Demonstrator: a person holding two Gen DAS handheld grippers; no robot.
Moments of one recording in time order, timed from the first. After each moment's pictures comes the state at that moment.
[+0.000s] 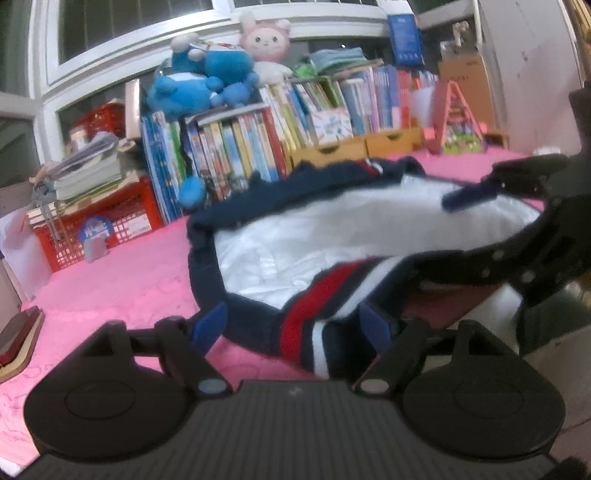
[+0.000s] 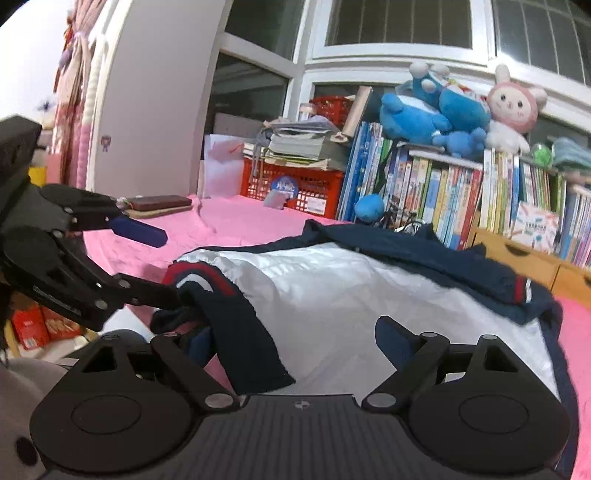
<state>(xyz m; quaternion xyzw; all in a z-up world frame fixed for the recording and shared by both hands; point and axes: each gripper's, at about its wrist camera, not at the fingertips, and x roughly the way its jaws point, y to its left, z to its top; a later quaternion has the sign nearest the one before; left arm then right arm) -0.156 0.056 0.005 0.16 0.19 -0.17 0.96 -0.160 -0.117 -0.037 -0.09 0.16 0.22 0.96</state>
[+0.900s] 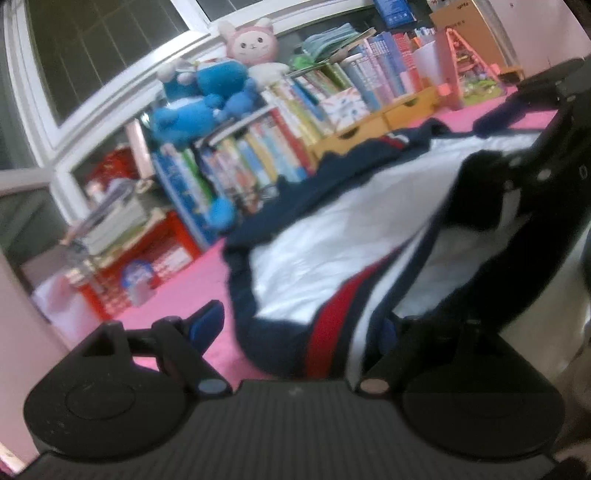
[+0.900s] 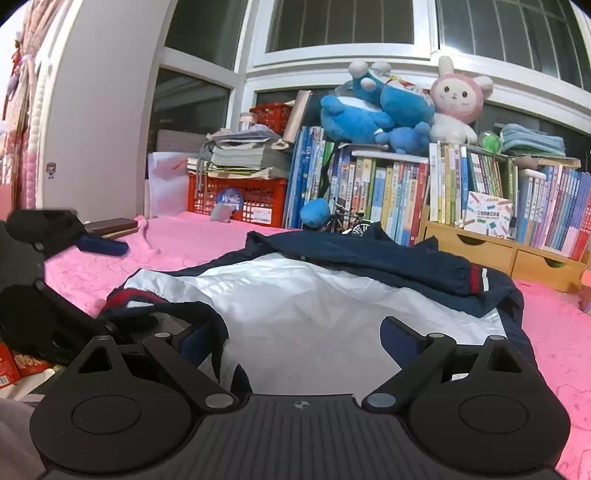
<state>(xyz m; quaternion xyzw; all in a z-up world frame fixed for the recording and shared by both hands) -0.142 0.029 -0.007 0.29 0.15 -0.08 0.94 -0.144 -0.126 -0.031 -0.07 0.15 0.14 0.98</state>
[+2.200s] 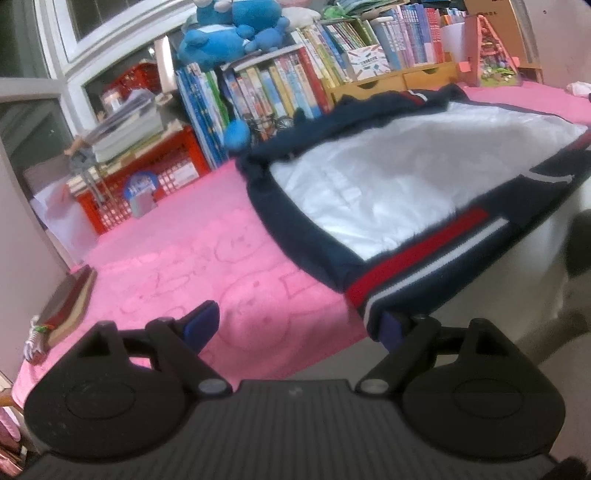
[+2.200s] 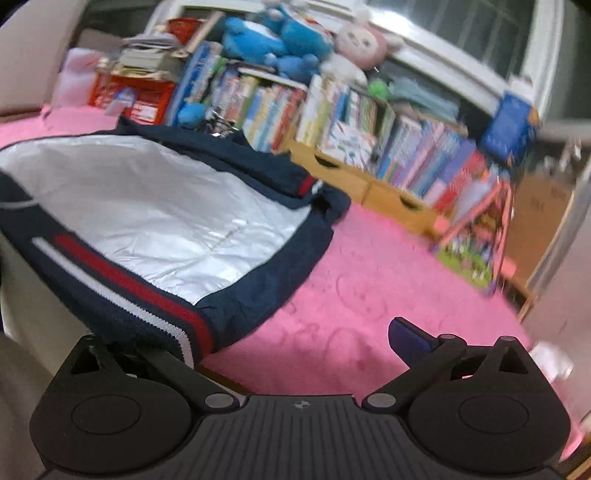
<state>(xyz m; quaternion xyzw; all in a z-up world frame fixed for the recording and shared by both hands) -0.156 0.095 -0.022 0.20 0.26 -0.11 0.94 -0.211 -0.253 -0.069 -0.18 0.24 -0.04 0.95</state>
